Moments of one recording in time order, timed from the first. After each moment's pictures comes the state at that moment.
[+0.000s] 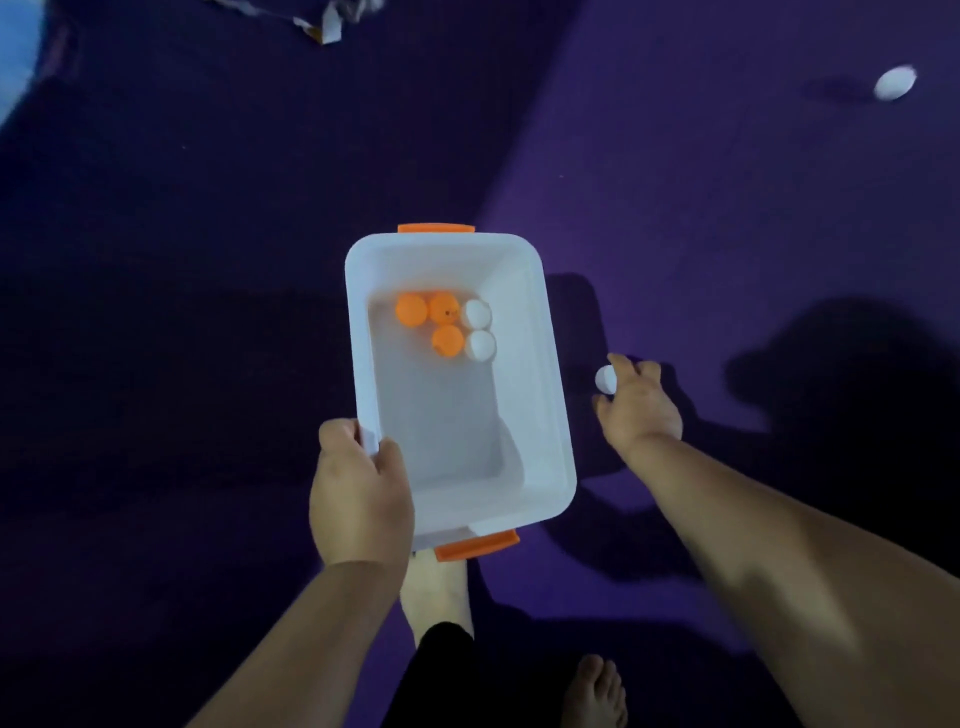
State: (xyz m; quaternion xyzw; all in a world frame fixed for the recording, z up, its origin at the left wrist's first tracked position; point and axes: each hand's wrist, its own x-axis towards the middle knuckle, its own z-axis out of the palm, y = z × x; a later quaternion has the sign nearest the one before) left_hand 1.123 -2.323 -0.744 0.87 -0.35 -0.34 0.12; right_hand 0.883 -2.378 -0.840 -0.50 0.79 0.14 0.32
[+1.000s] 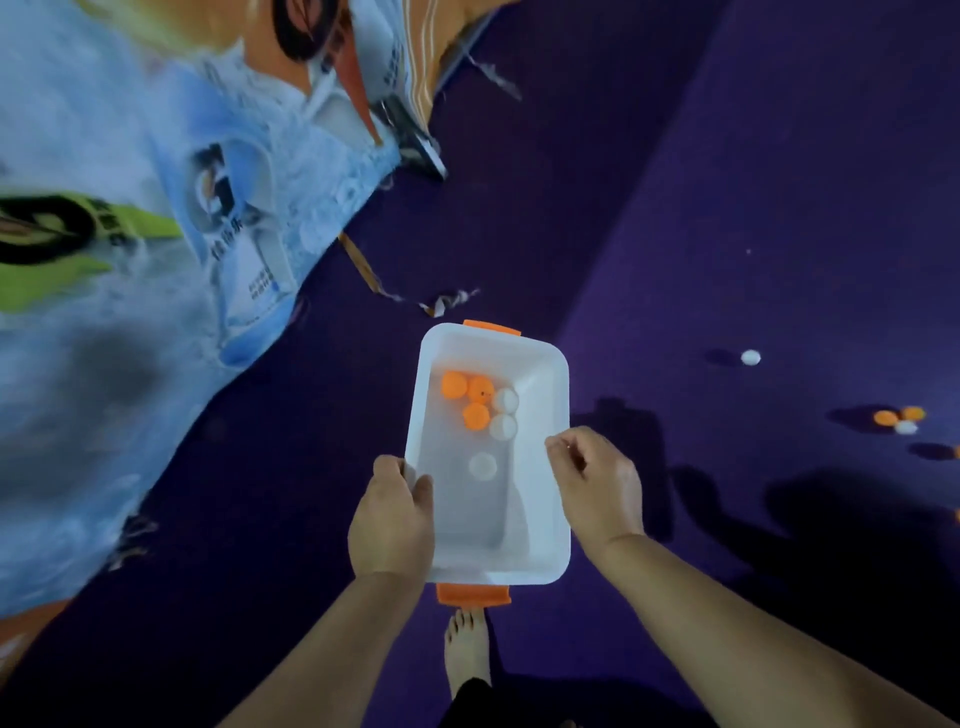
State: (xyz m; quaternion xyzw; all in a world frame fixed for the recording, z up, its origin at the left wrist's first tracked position) left_hand 1.193 -2.448 -0.421 0.84 -0.41 -0.34 0.11; right_hand 1.012 -2.485 -0.421 -0.53 0.74 -0.17 0.37
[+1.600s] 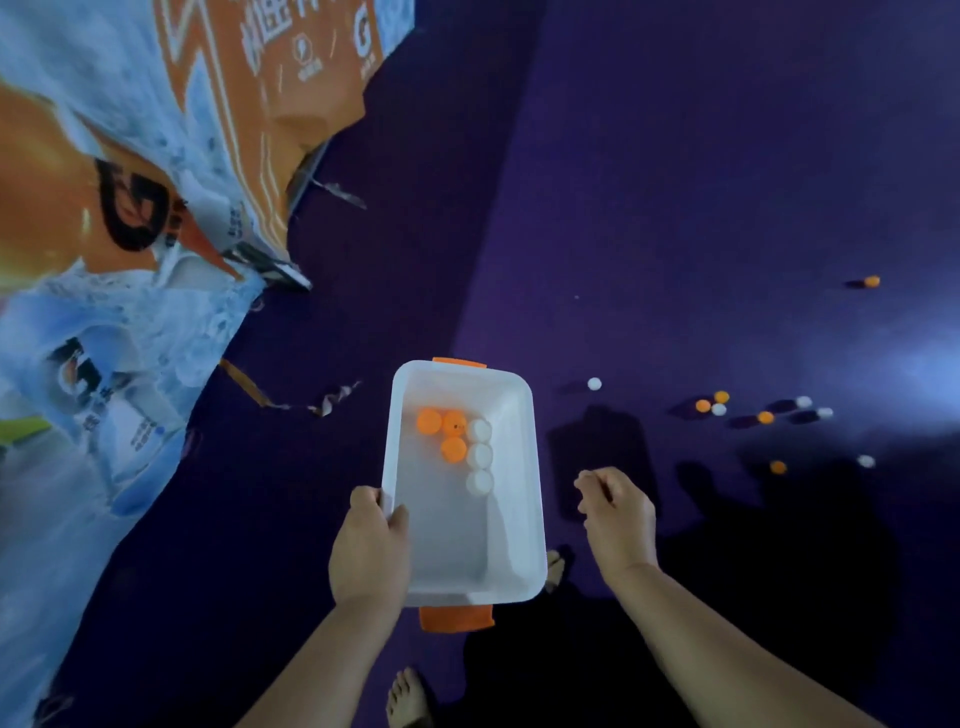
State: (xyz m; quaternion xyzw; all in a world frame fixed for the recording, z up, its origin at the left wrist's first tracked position) left_hand 1.044 -2.521 -0.259 0.79 -0.48 -0.37 0.12; right_hand 0.826 -2.497 -0.251 -0.26 0.84 -0.29 0.37
